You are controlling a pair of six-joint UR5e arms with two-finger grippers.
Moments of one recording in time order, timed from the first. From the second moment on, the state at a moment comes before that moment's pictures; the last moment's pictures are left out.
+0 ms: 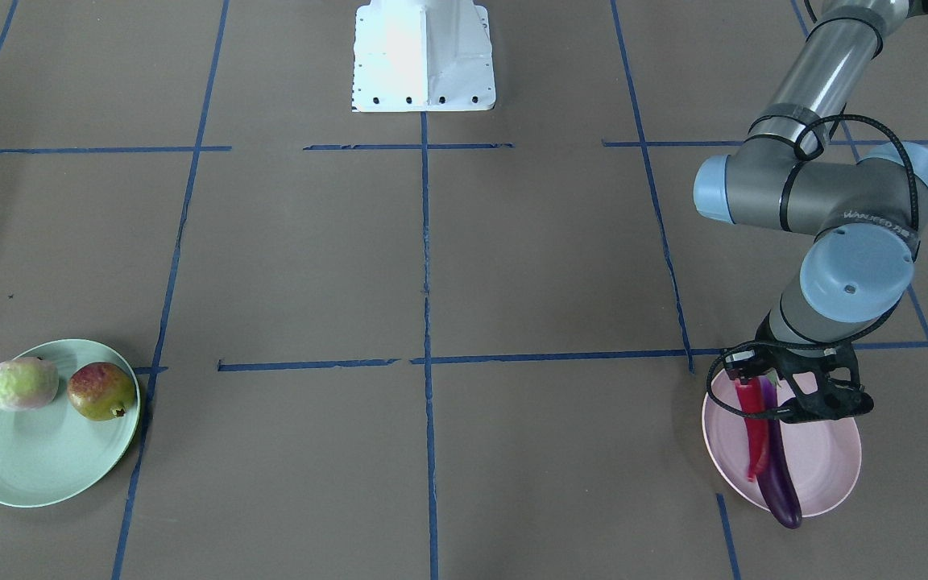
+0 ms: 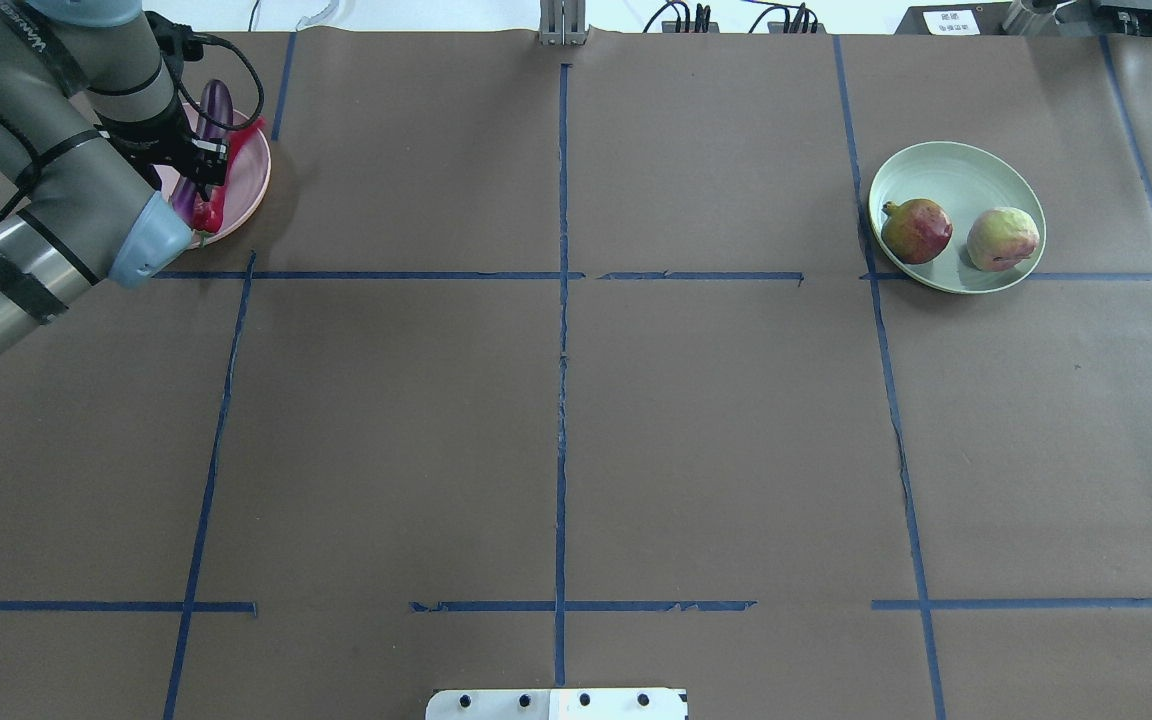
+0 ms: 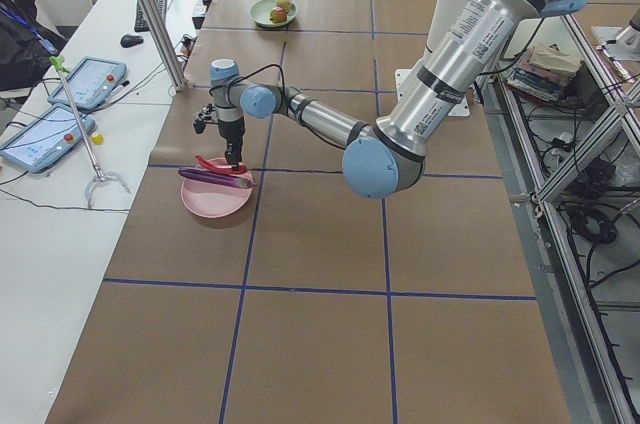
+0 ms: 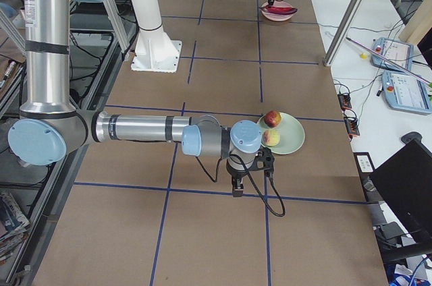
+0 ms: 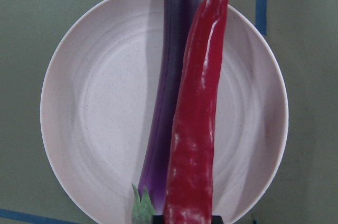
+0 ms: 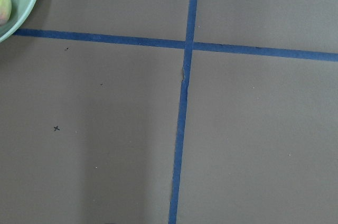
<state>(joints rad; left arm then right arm) -1.00 -2.18 -1.32 -1.59 -2.01 -0.70 1.54 -1.64 1.66 -1.59 2.37 -0.06</state>
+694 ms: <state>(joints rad) -1.25 -2.02 -1.40 -1.58 -2.32 -0.24 1.54 -1.64 1.66 -1.59 2.37 -0.06</state>
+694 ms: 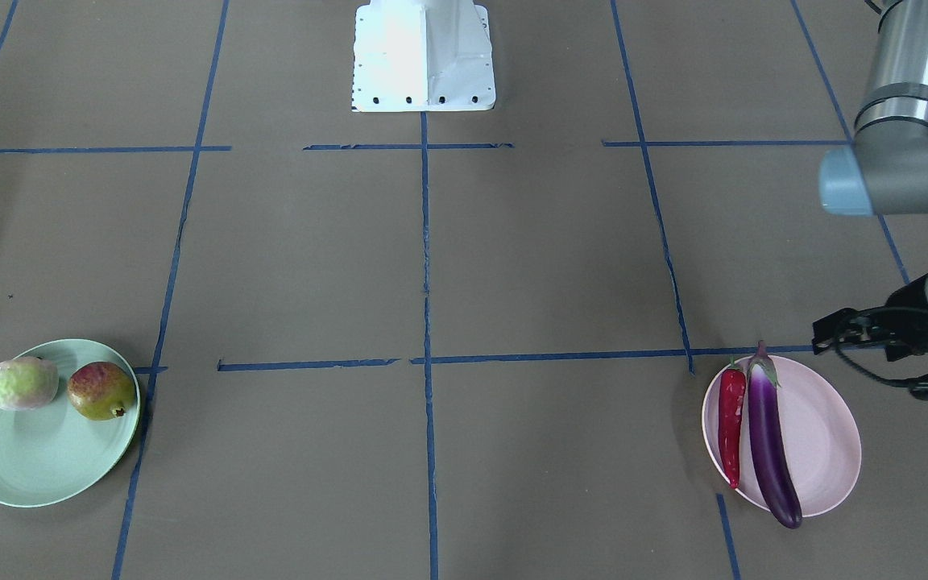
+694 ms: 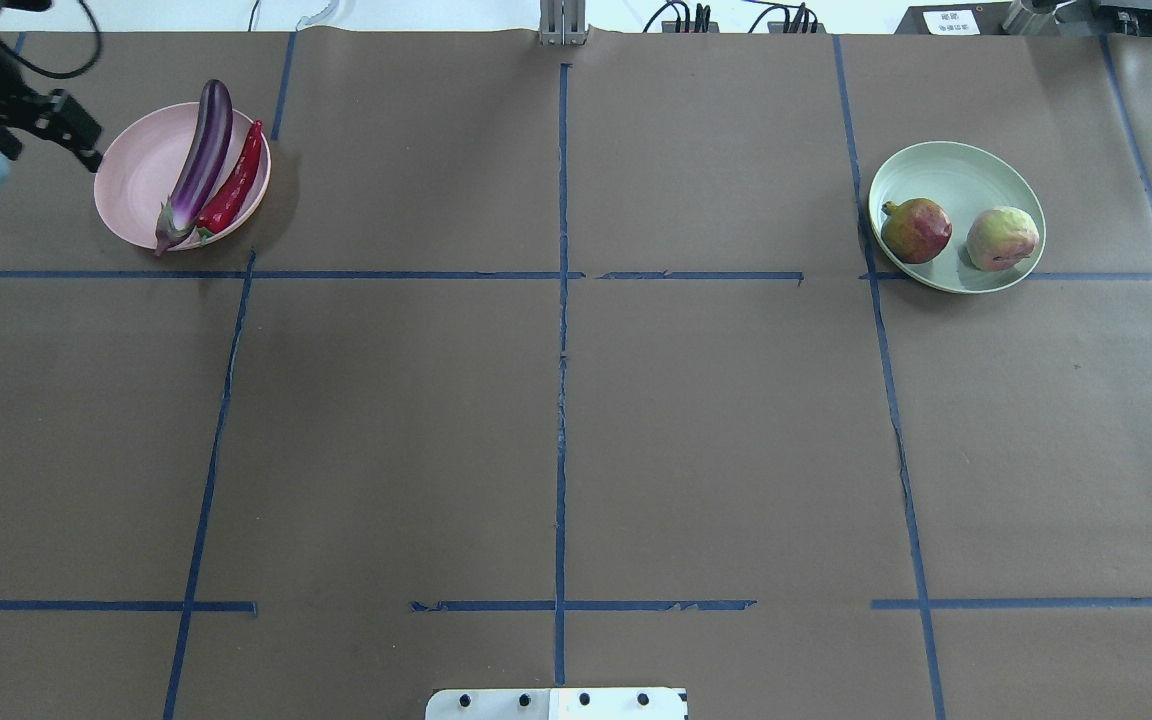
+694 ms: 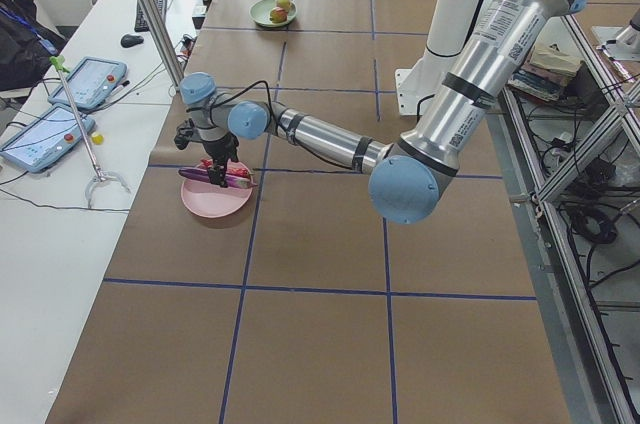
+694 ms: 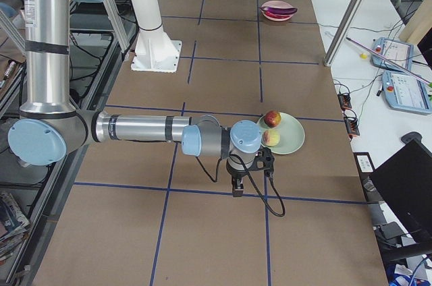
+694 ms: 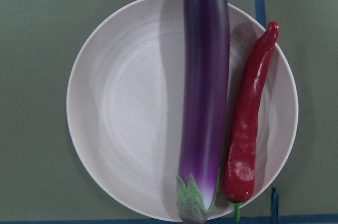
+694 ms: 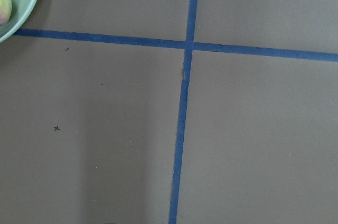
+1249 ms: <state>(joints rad) -1.51 -1.82 -1.55 -1.35 -2.42 0.21 1.54 -1.64 1.66 -1.59 2.37 -0.06</state>
